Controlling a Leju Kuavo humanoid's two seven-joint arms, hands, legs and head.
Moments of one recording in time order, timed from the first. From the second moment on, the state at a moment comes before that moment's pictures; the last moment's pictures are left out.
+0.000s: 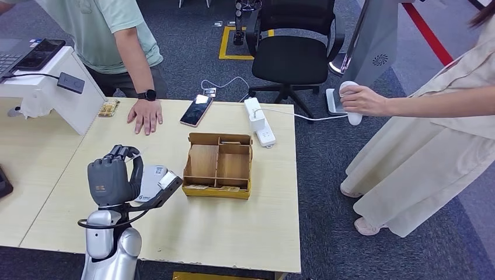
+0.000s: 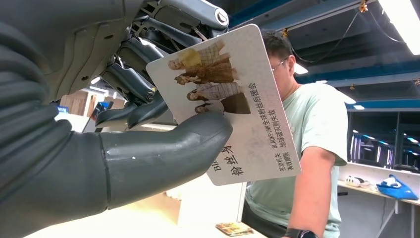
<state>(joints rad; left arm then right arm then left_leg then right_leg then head) -0.08 -0.23 0.17 -1.56 -1.38 0.52 -0.28 -0.05 0.20 -0.35 -0.41 1.57 -0.45 0.16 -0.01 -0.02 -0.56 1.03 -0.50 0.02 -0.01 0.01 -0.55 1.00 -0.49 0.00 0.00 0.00</state>
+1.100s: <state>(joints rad) -0.04 -0.22 0.11 -1.42 -1.47 0.58 -0.30 -0.04 0.21 -0.37 -0.45 1.57 -0.43 0.16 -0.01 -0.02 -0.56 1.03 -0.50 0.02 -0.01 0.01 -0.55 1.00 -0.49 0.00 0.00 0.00</state>
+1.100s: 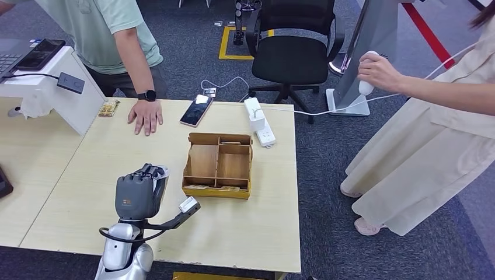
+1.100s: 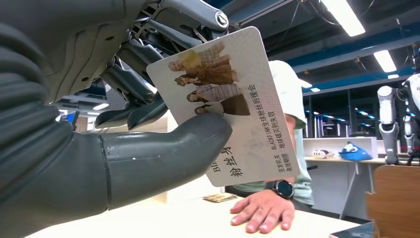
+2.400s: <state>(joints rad) -0.02 -0.15 0.04 -1.43 -1.50 0.59 -0.24 -0.02 0.22 -0.35 -0.46 1.57 -0.42 0.15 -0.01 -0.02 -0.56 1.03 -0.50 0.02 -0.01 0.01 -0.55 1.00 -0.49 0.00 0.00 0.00</state>
